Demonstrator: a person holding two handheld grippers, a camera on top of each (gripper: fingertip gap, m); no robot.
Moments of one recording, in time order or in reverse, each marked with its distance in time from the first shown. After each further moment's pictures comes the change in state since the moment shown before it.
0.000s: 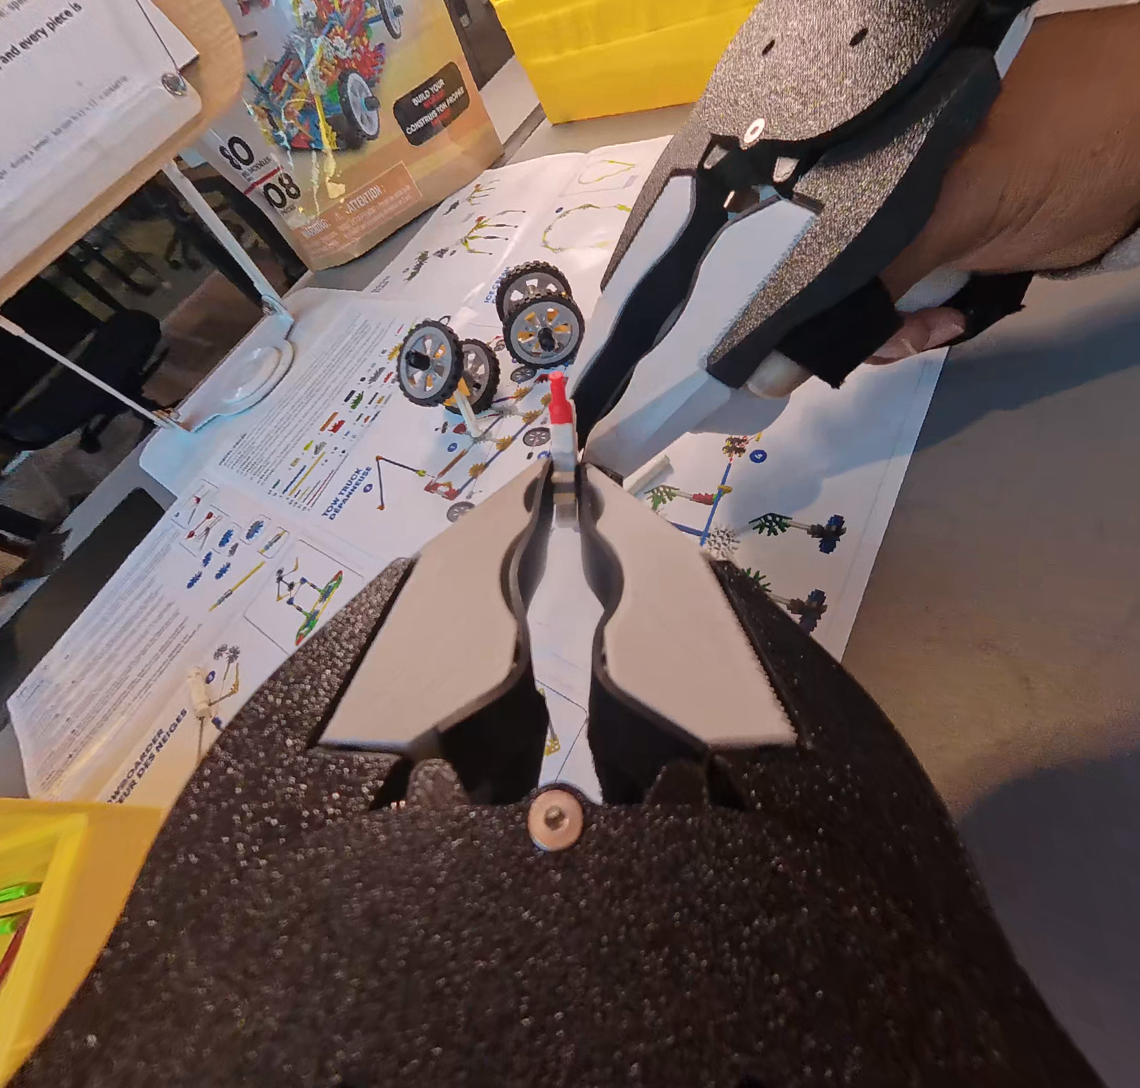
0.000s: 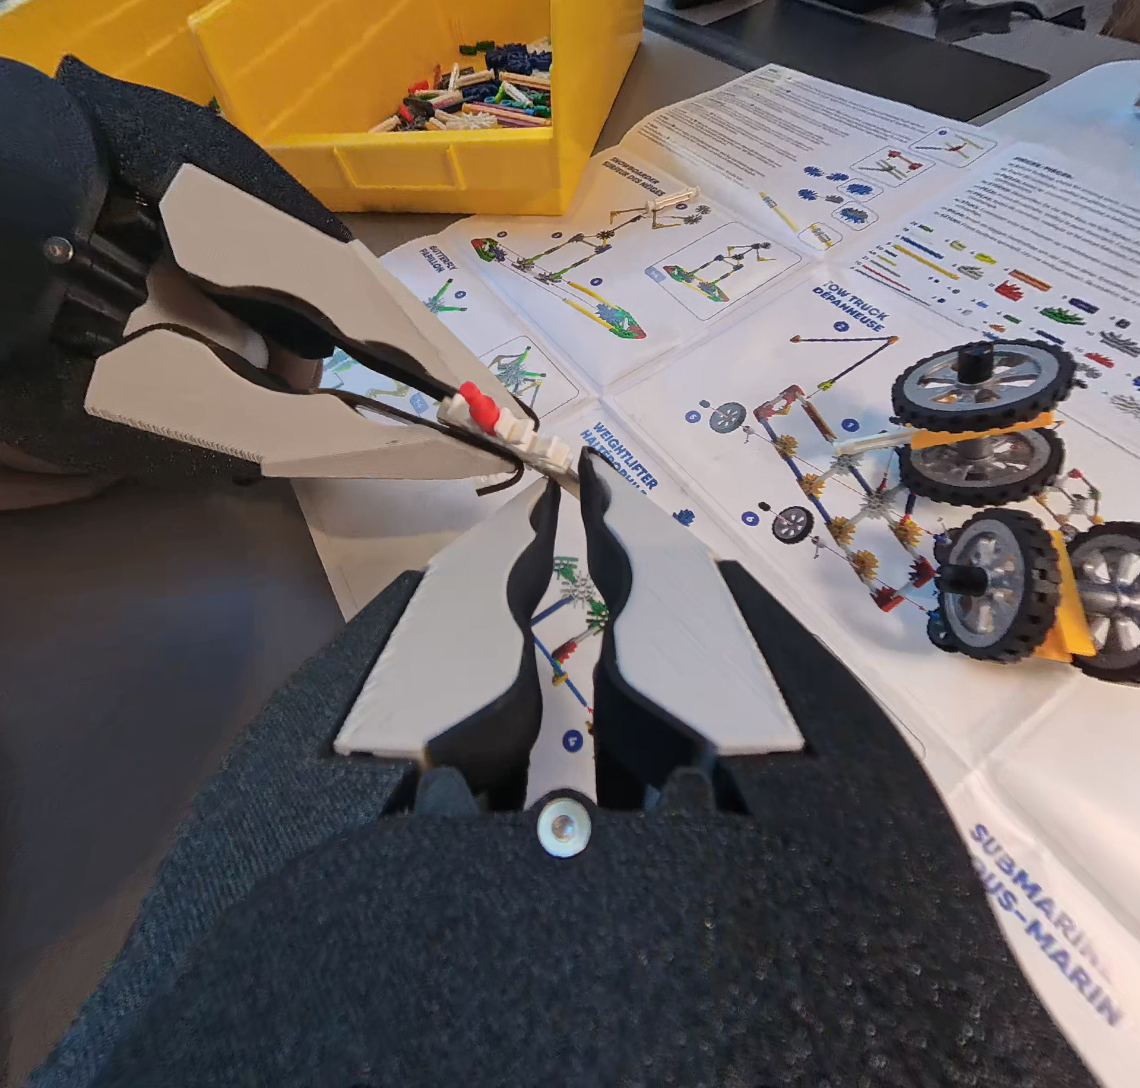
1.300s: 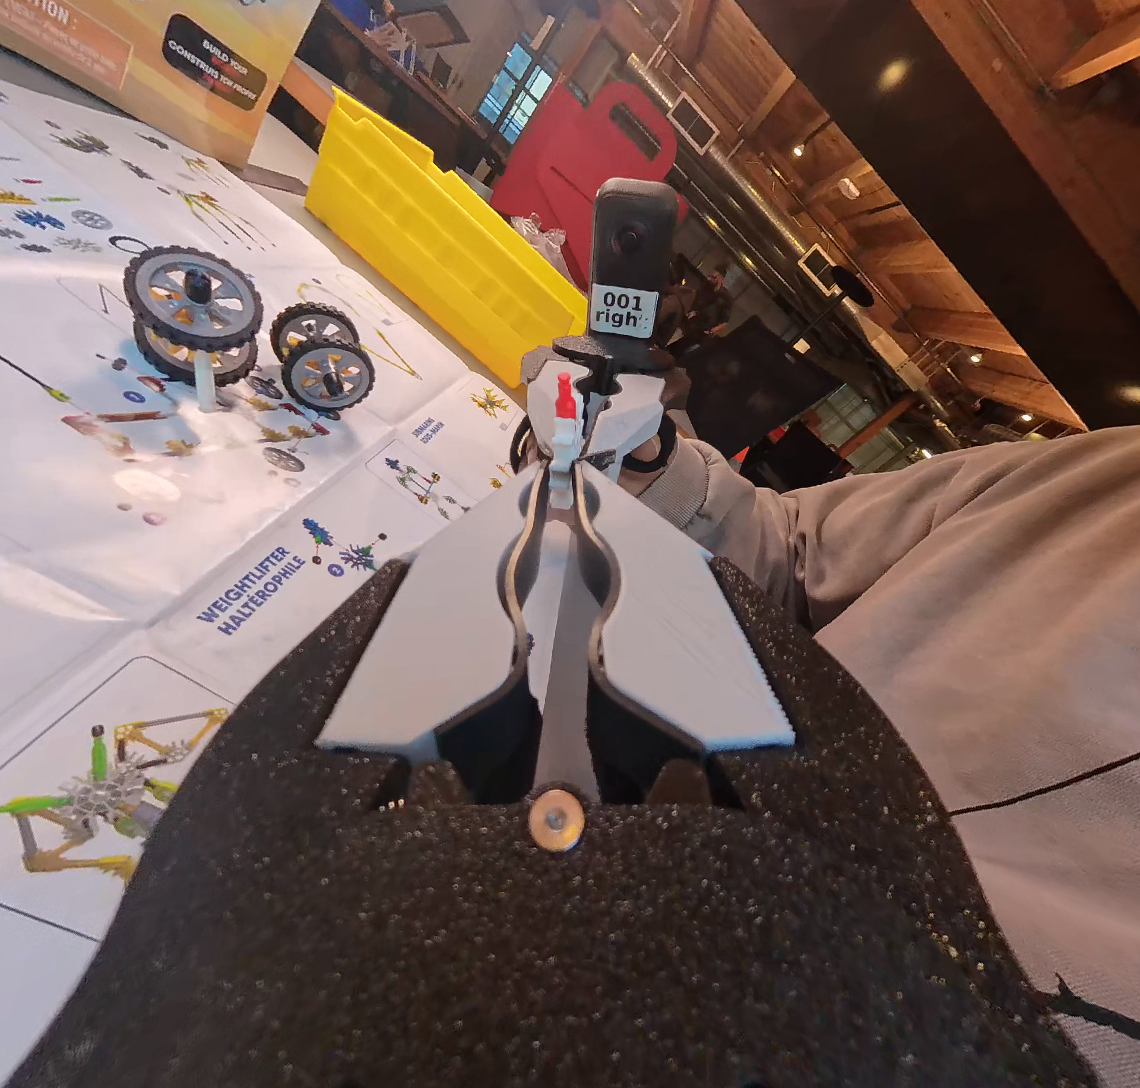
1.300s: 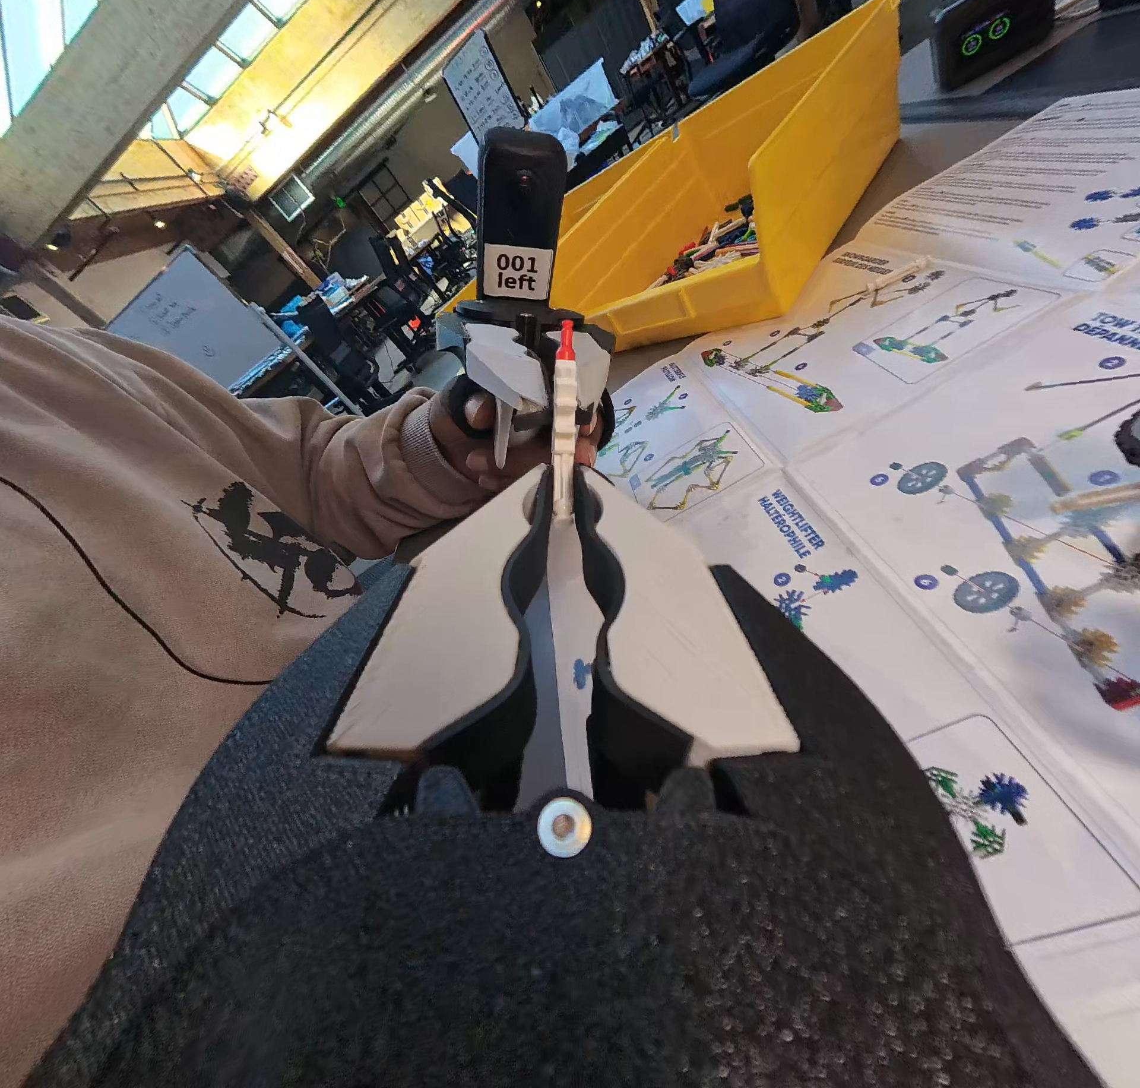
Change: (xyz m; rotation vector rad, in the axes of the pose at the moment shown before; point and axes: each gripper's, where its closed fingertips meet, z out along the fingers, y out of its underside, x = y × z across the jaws) left arm -0.012 -0.033 -0.036 0.346 0.666 -0.947; right arm -0.024 -0.036 -0.045 0.197 -0.537 0.286
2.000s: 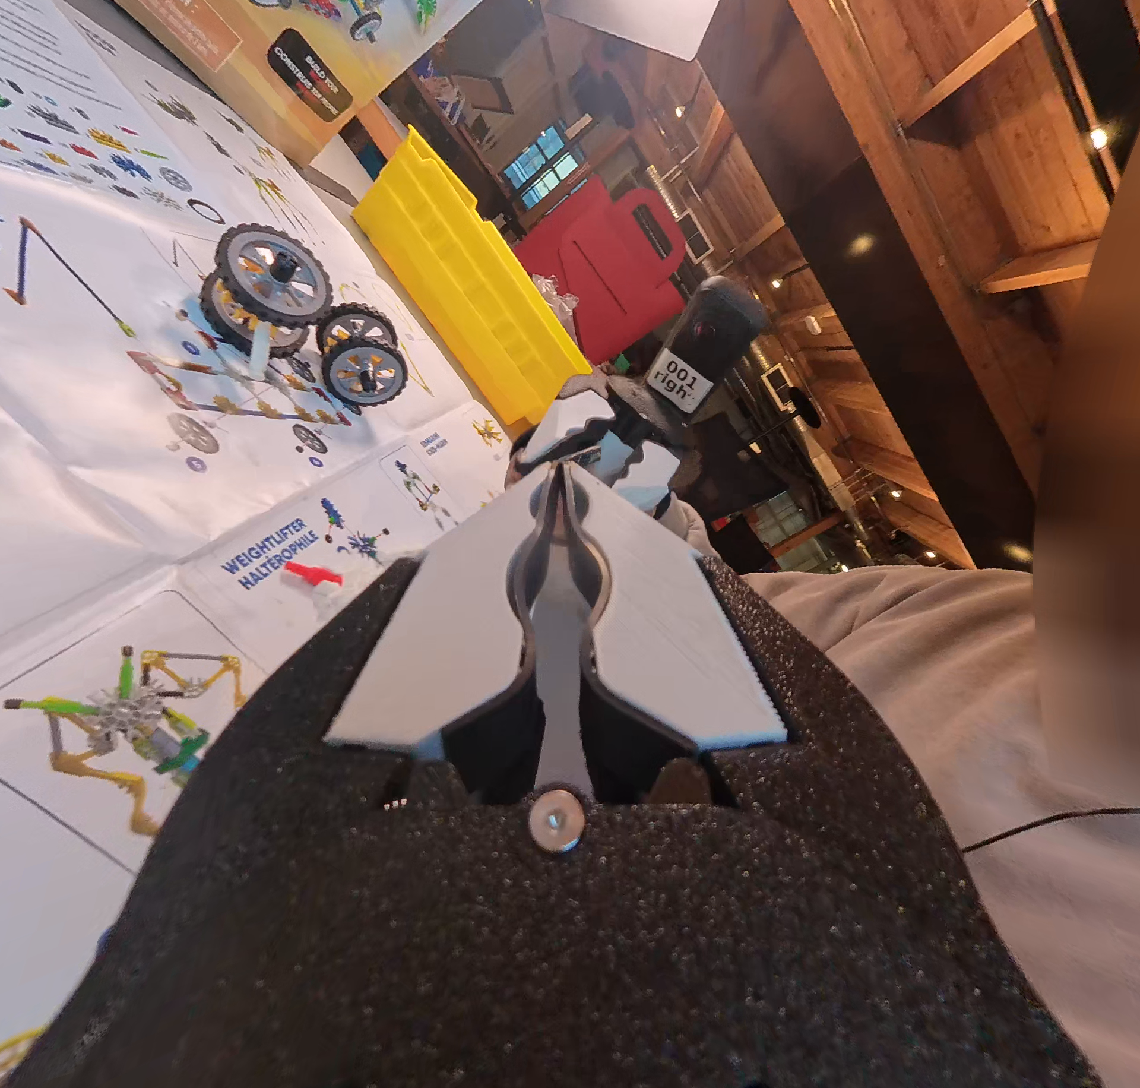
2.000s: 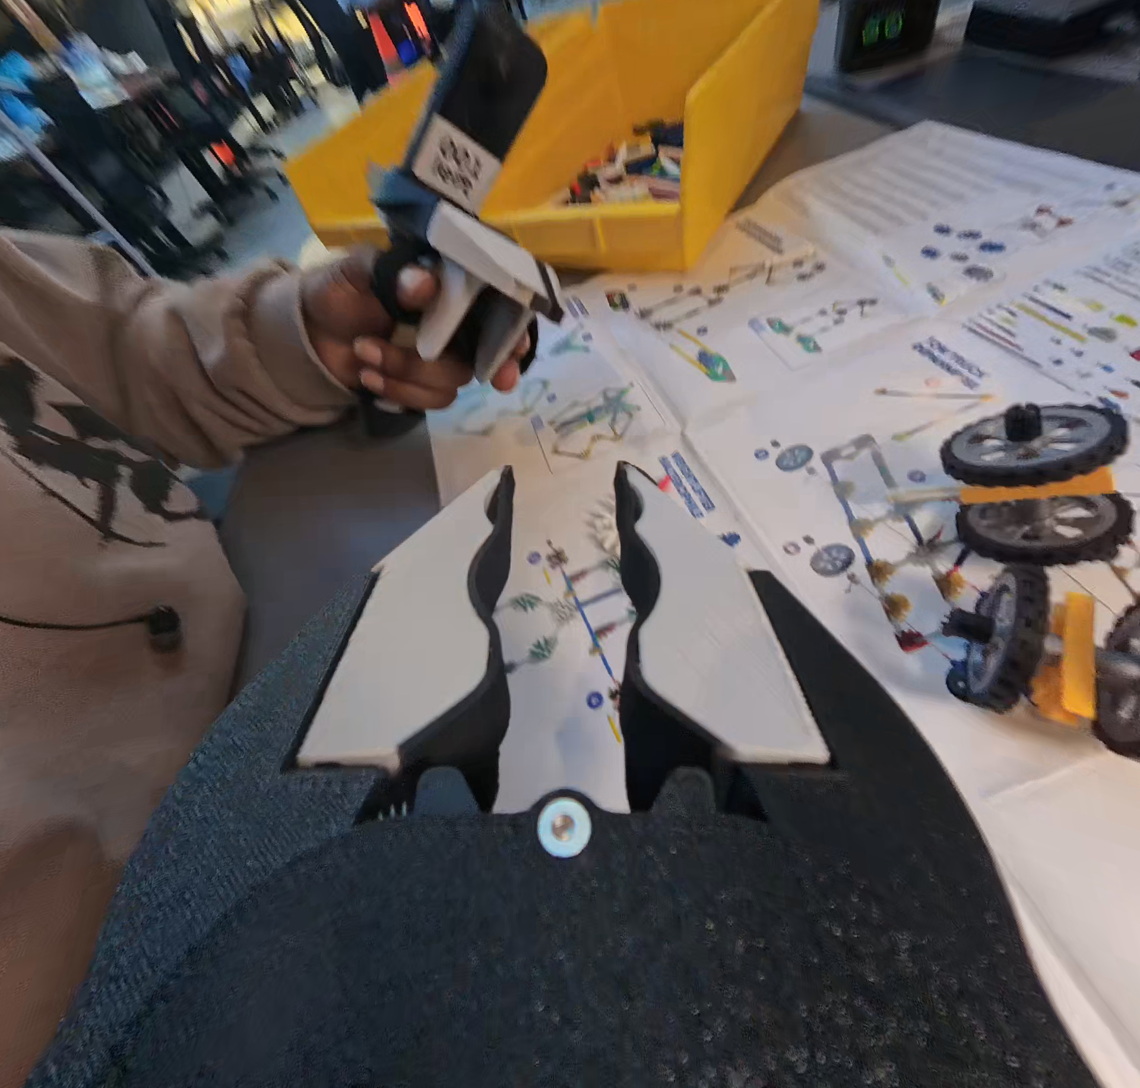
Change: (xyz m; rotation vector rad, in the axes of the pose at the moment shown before) left arm -0.017 -0.016 -0.015 0.106 -0.017 -0.233; right arm 0.018 0.010 -0.008 -0.160 0.213 -0.240
